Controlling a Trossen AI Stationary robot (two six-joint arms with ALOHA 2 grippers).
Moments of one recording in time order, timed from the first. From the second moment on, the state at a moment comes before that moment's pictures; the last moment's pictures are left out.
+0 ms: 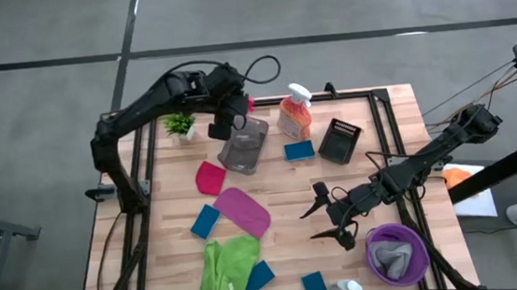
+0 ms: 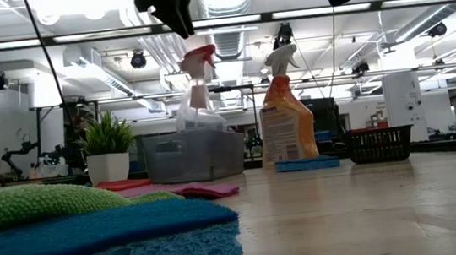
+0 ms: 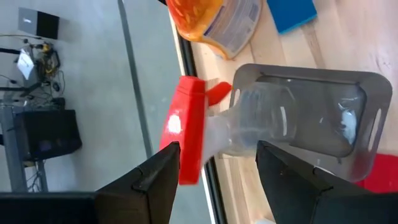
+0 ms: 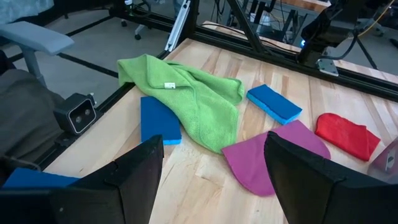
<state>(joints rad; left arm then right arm) 0.33 1.78 2.04 -1.27 -0.30 0.73 0.46 1.26 0.65 0.24 0.14 -0.05</state>
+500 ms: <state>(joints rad) 0.34 1.73 2.04 -1.22 -0.34 0.72 0.46 1.26 0.65 0.24 0.14 -0.05</state>
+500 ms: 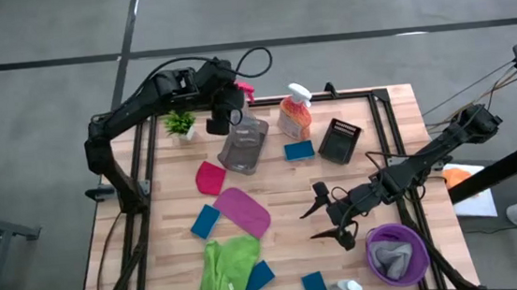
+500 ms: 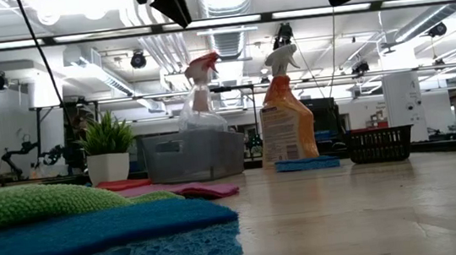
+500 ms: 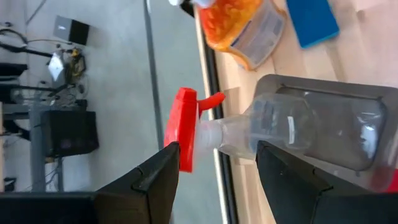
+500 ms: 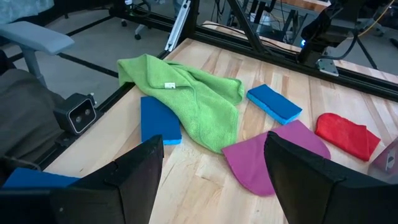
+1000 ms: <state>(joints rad) 0.34 1.72 2.04 -1.18 -0.34 0.63 0.46 1.26 0.65 0.24 0.14 -0.05</state>
